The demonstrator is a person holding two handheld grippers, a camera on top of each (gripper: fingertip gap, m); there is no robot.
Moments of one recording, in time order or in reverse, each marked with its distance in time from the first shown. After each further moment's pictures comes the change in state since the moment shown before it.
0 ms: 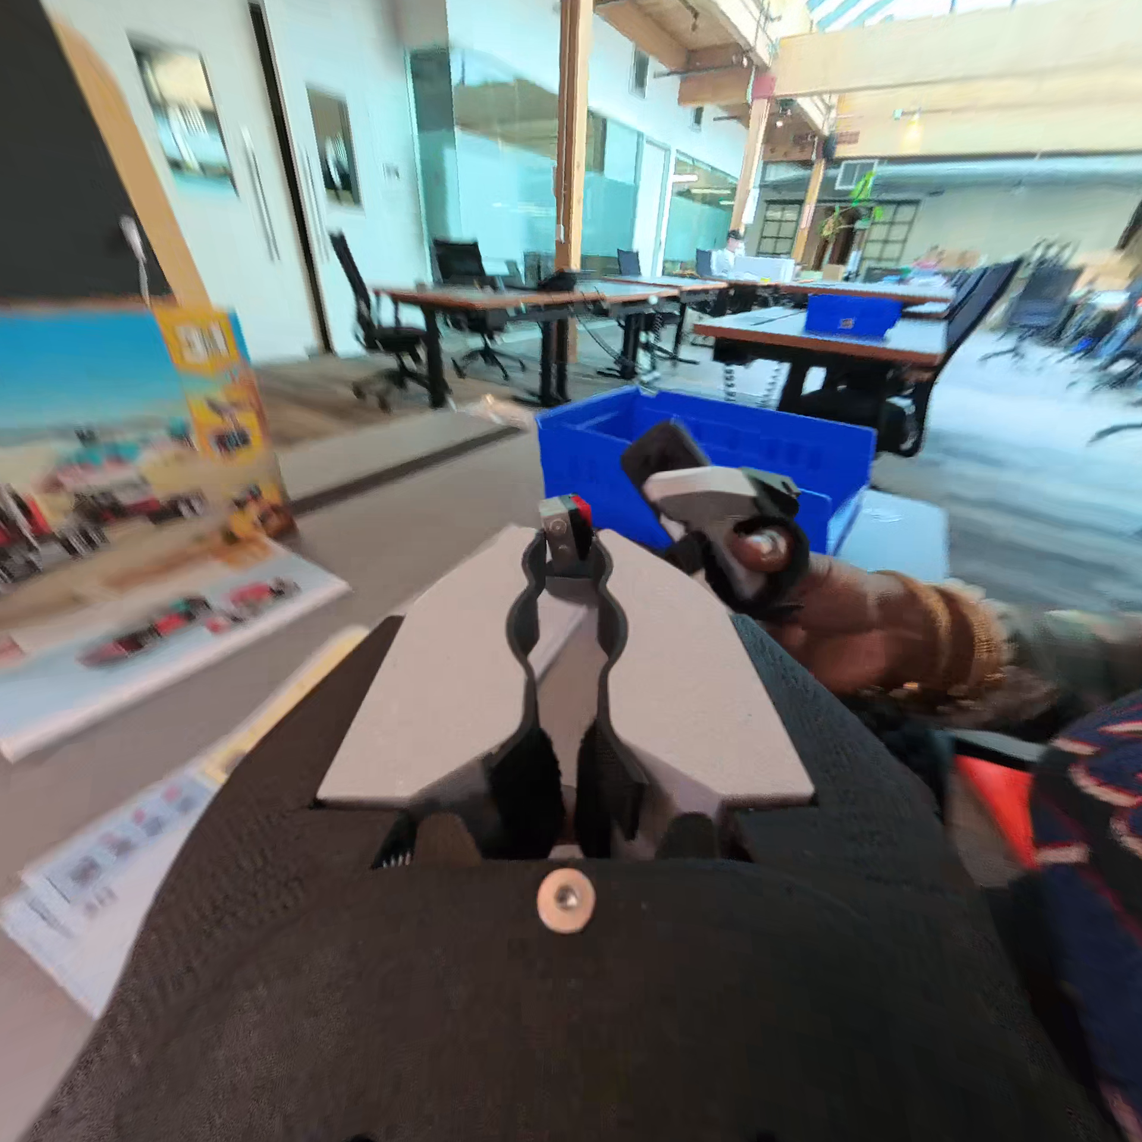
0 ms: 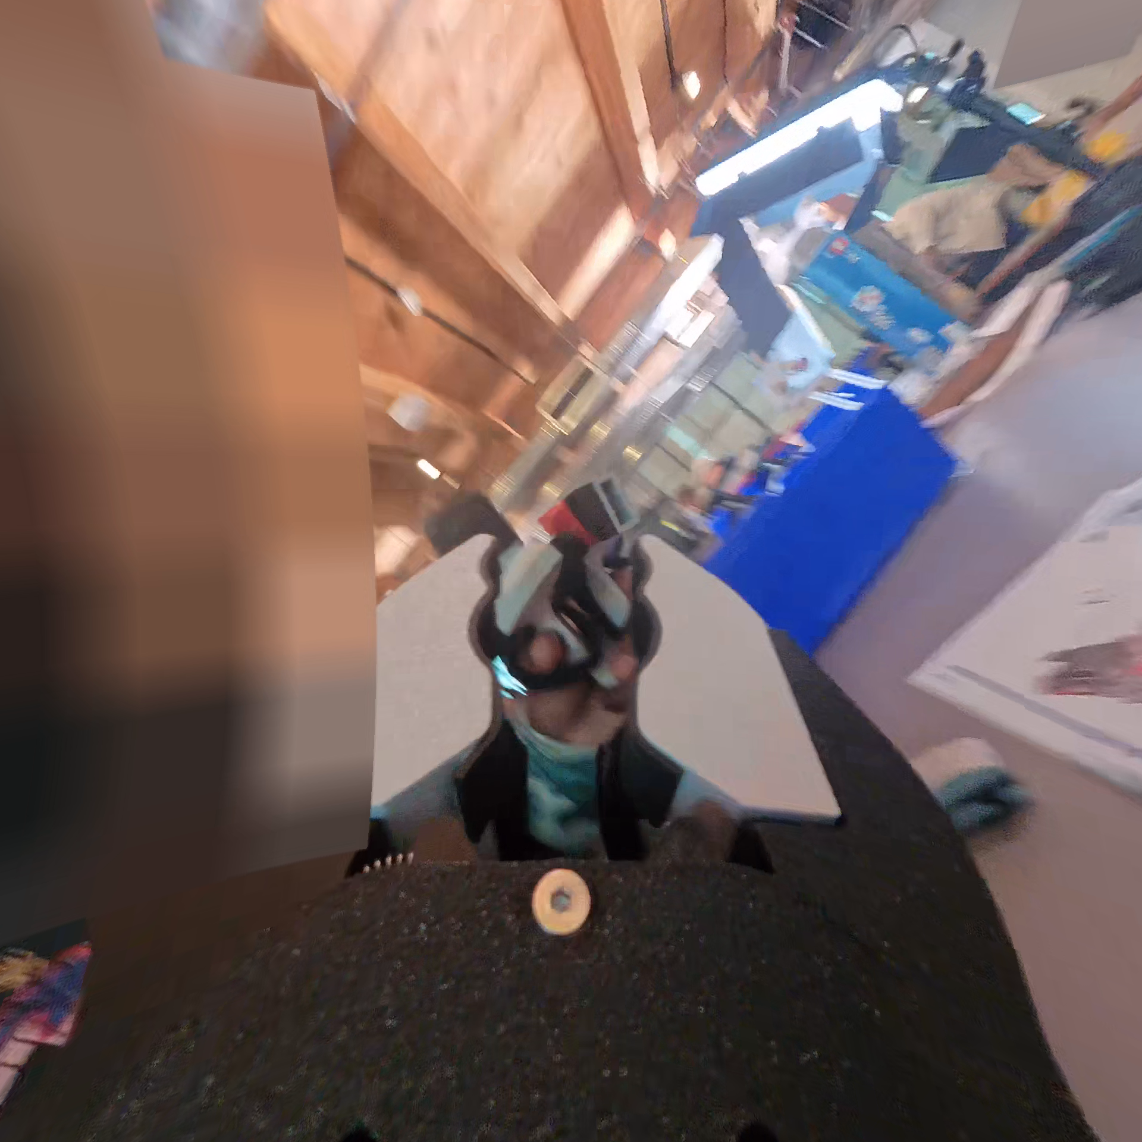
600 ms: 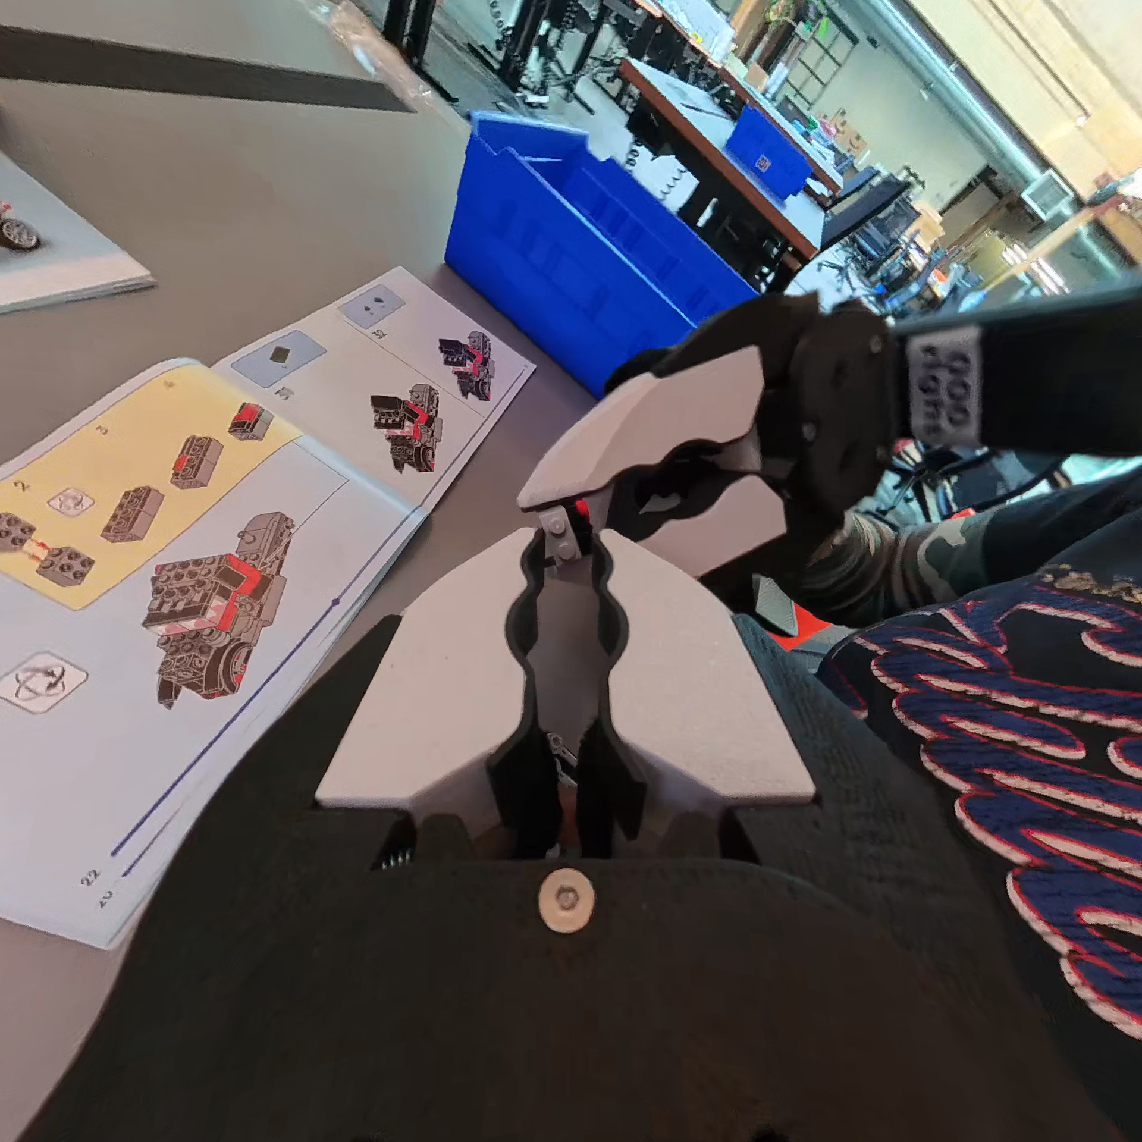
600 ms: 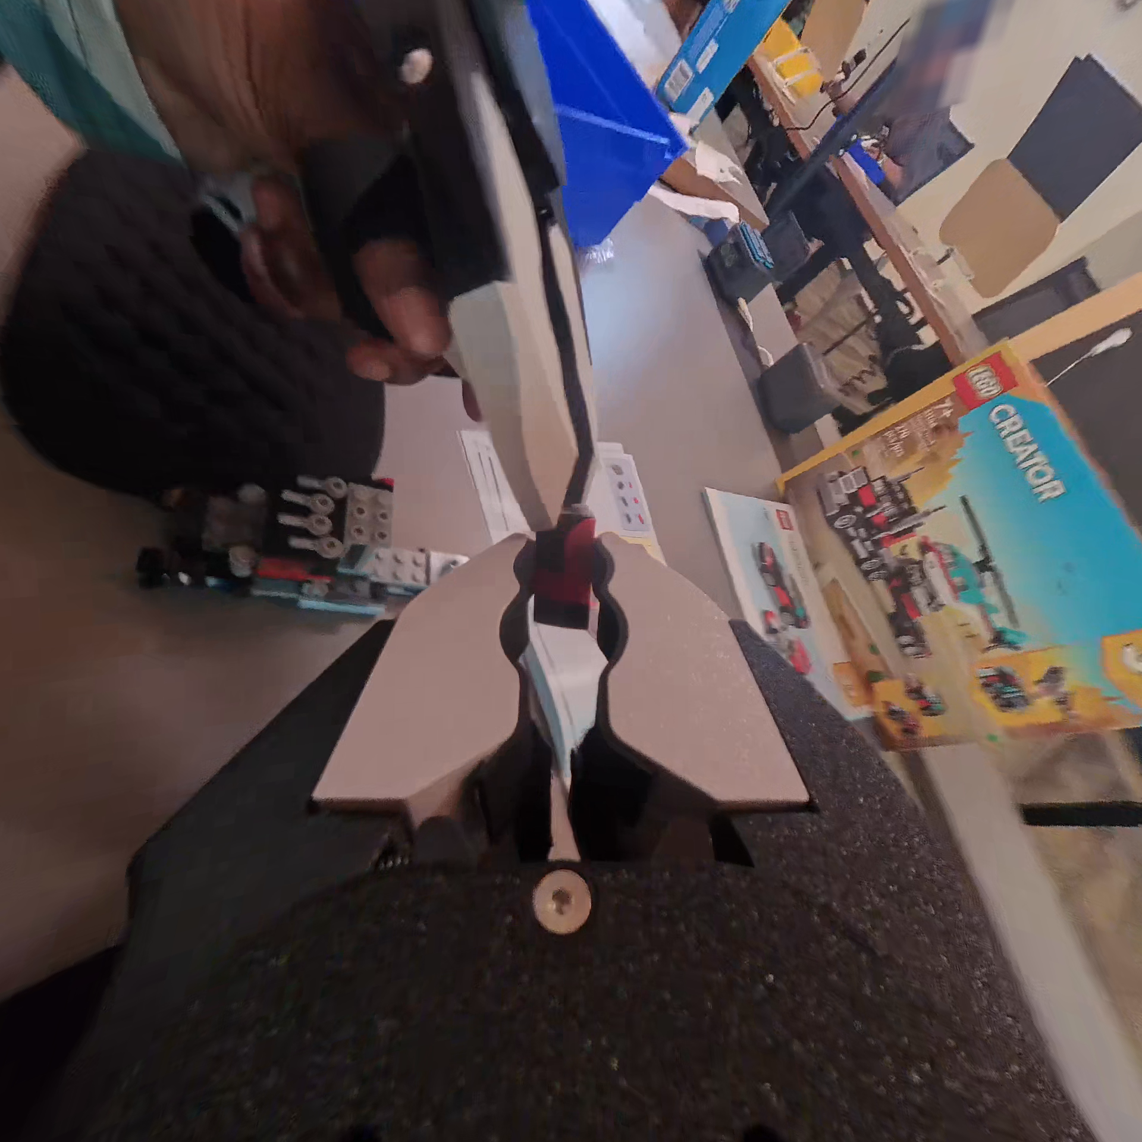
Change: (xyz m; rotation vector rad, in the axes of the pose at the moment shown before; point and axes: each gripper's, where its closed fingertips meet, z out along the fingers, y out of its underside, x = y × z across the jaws) left arm -0.011 0.051 -0.011 -0.413 0.225 -0.499; right arm 0.058 0.027 -0.005 -0.935 0.566 -1.470
